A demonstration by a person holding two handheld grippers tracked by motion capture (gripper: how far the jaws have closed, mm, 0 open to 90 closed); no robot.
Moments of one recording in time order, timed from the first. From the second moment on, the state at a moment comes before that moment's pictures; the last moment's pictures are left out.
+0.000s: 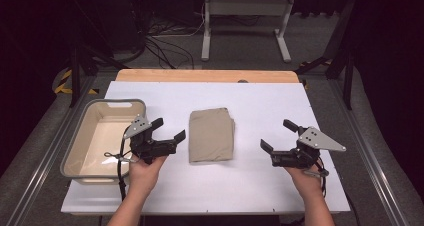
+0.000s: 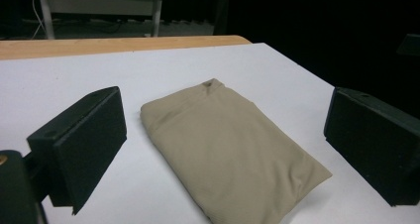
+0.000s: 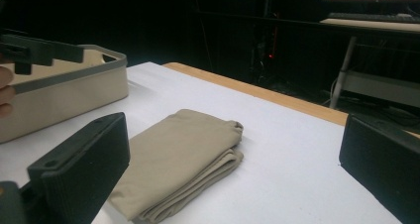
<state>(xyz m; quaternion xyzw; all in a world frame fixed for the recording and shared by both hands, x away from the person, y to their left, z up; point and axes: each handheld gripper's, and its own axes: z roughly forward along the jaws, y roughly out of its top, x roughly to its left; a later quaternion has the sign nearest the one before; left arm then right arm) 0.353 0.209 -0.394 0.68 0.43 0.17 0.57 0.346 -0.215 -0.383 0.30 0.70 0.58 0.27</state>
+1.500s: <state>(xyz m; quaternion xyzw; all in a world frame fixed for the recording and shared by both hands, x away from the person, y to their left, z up) 0.439 0.160 -0.448 0.72 0.55 -0.01 0.42 0.349 -0.218 -0.385 0.31 0.70 0.60 0.24</state>
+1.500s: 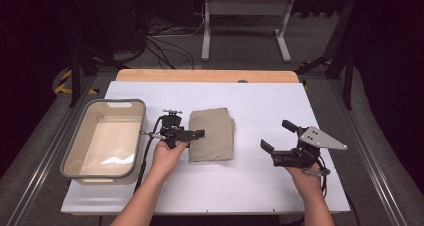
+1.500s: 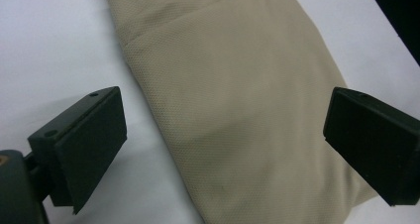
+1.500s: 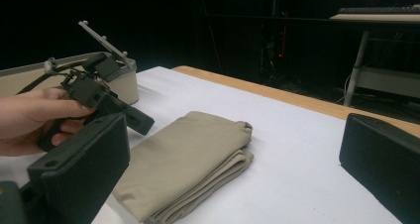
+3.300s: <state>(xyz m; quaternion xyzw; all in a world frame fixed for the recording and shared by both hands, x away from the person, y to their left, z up) 0.446 0.091 -0.454 0.82 0.45 0.11 0.32 0.348 -0.214 -0.383 0.30 0.70 0.60 0.24</state>
